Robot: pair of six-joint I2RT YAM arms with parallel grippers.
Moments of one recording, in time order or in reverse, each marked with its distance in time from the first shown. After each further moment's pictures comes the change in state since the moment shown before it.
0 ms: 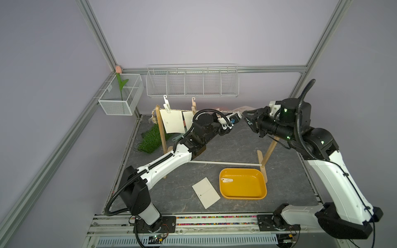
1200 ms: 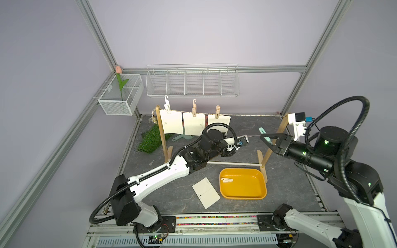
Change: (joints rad) left arm -0.179 -0.167 -0.110 -0.397 -0.057 -0.079; right arm -0.020 -0.391 -0.228 -0.106 -0.144 -0.615
